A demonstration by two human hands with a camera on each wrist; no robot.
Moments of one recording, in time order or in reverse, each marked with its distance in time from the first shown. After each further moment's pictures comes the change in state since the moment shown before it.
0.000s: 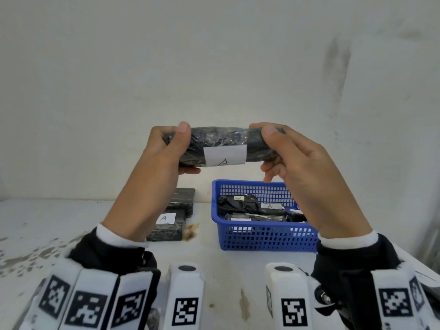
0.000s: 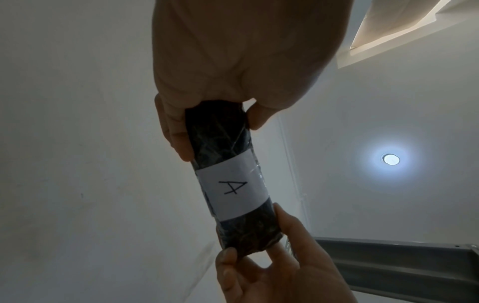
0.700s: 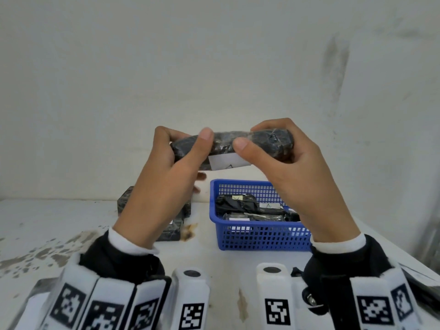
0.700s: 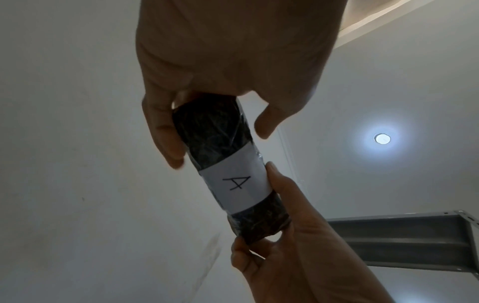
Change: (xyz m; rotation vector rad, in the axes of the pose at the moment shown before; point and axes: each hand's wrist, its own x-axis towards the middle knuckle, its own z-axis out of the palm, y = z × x) left_hand -0.012 0.000 0.009 0.175 -0.026 0.006; right_hand -0.004 0.000 0.005 -0.094 0.052 -0.098
